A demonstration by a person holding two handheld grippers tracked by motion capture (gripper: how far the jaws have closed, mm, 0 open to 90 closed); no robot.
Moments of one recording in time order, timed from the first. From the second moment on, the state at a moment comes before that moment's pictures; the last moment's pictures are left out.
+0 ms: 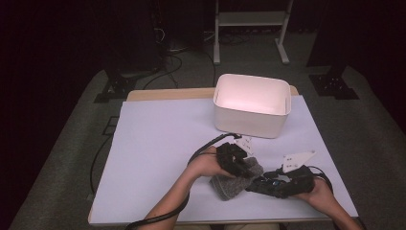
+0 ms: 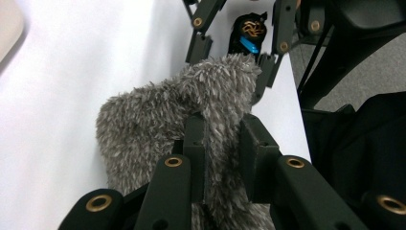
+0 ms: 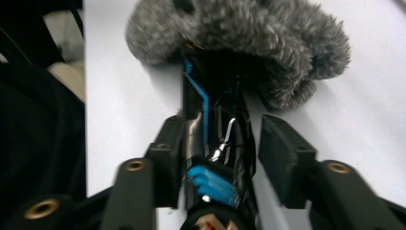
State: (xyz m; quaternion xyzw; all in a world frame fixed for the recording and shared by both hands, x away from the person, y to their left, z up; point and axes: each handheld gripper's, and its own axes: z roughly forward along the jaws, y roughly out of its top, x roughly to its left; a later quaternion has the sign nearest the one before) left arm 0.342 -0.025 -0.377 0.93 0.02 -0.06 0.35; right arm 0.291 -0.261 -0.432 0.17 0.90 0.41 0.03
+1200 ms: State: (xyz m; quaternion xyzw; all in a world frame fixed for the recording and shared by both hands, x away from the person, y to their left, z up) left arm 0.328 0.078 -0.377 0.95 0.08 -0.01 0.31; right arm 0.319 -0.156 -0.431 0.06 0.93 0.36 0.02
